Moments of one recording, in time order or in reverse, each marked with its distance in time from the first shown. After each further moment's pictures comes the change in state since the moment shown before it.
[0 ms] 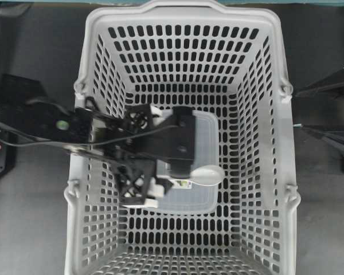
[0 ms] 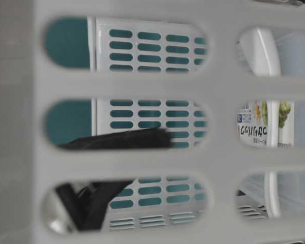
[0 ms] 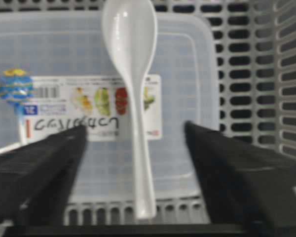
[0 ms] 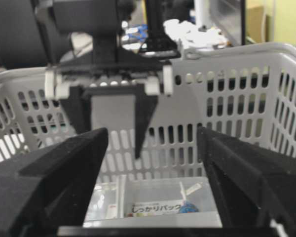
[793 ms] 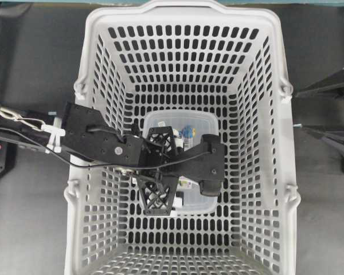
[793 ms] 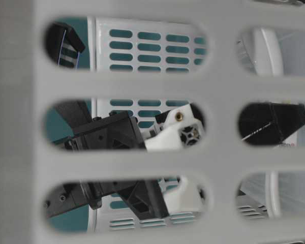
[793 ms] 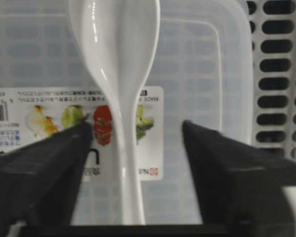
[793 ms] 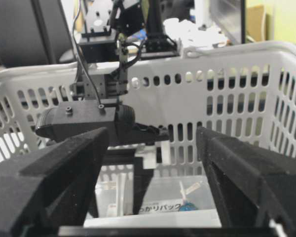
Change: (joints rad) left arm -0.015 0.206 -0.041 0.000 0.002 -0.015; right arm 0.000 0.000 0.005 0.000 0.000 -0.002
